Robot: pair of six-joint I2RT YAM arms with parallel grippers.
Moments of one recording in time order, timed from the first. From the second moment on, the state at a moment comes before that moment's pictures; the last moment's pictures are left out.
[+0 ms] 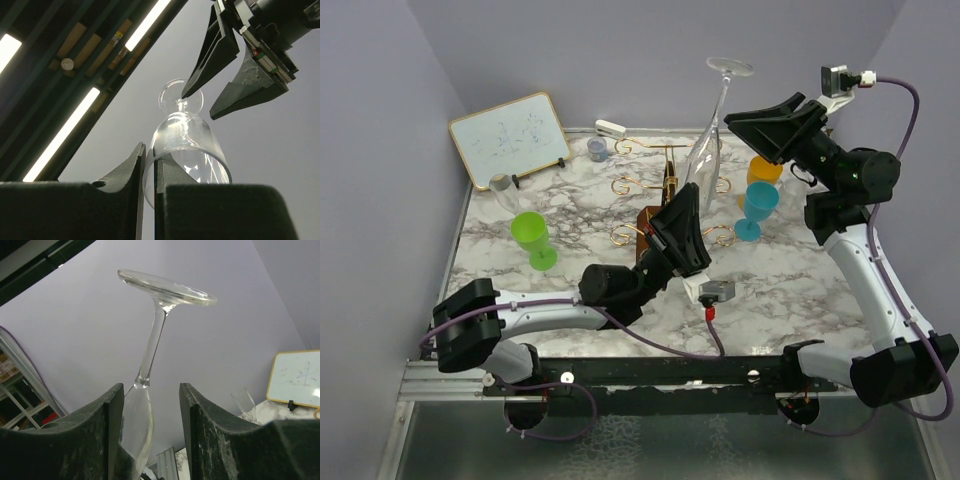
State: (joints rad) left arm -1.24 1.43 0.90 1.45 -0.12 1.83; right arm 0.20 1.21 1.24 0.75 -0.80 1.23
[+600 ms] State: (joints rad) left arm -1.26 1.50 0.91 1.45 -0.12 1.84; right arm 0.21 1.23 1.22 0.83 -0.79 1.29
